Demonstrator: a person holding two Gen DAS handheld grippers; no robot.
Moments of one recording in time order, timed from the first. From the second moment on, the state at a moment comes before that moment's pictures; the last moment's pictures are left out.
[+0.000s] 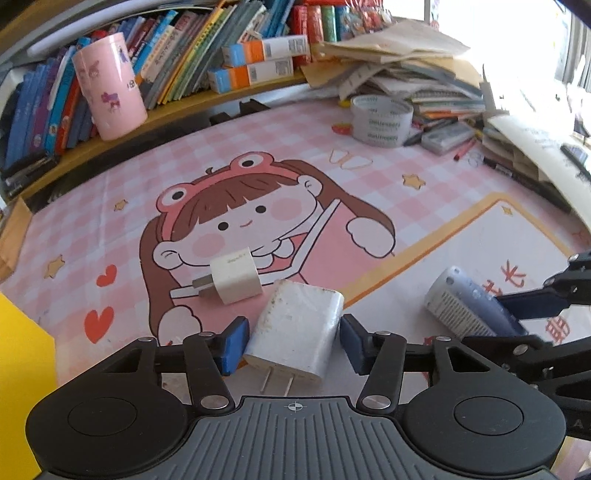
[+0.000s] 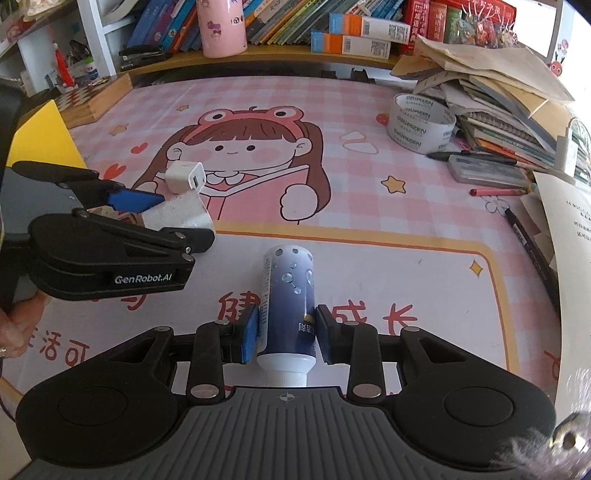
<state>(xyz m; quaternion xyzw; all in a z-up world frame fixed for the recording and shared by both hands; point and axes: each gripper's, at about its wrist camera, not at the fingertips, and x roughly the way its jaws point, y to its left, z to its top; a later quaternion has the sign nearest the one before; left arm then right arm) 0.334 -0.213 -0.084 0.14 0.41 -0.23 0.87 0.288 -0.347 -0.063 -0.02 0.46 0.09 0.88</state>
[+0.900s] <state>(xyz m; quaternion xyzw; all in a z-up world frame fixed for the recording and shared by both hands) 0.277 -0.140 -0.032 -0.07 0.41 -0.17 0.89 0.306 -0.344 -0.066 -0.03 0.46 0.11 0.88</state>
